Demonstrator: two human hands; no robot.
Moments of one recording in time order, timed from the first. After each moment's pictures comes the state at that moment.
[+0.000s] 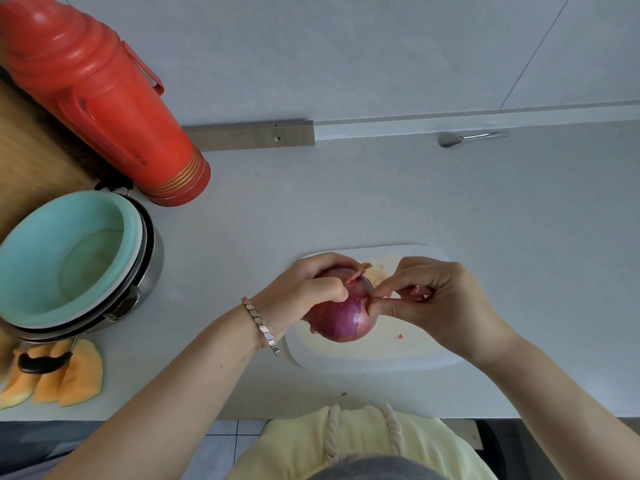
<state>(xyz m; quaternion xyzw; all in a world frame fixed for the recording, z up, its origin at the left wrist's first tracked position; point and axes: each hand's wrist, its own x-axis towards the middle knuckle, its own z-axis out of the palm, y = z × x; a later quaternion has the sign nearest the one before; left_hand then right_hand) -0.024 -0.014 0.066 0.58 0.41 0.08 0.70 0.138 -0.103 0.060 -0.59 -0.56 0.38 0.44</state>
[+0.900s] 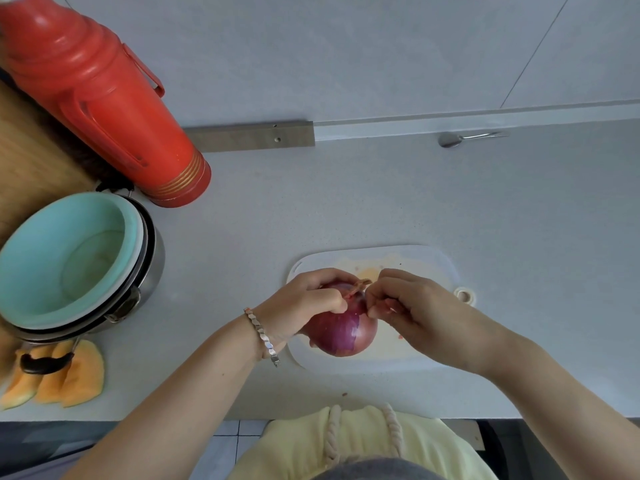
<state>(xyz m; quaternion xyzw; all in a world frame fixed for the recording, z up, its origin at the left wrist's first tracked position) -0.030 -0.018 0.049 0.55 0.42 0.05 0.72 0.138 -0.105 0.058 -0.57 -0.68 0.36 0.28</state>
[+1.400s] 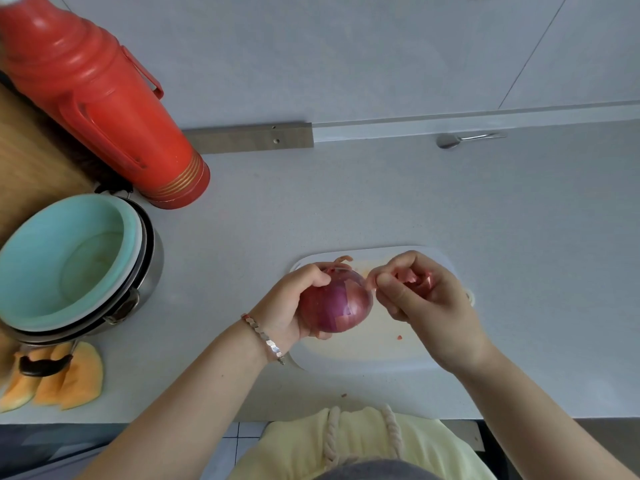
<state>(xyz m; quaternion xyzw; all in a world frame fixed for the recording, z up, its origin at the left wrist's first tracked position) -0.025 -0.021 0.051 0.38 0.46 0.13 0.79 0.121 -0.106 0.054 -0.52 -0.37 0.50 0.59</state>
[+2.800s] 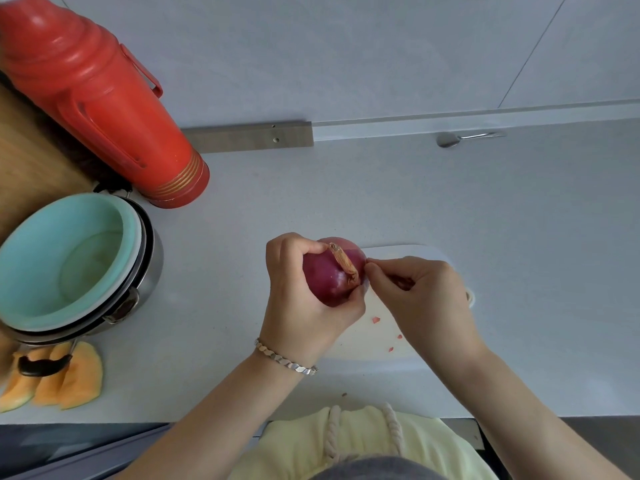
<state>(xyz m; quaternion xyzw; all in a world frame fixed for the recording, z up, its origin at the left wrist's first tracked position) -0.014 -0.042 0.039 0.73 0.41 0.44 0.31 0.106 -0.102 0.075 -0.74 -0.43 0.30 0.43</state>
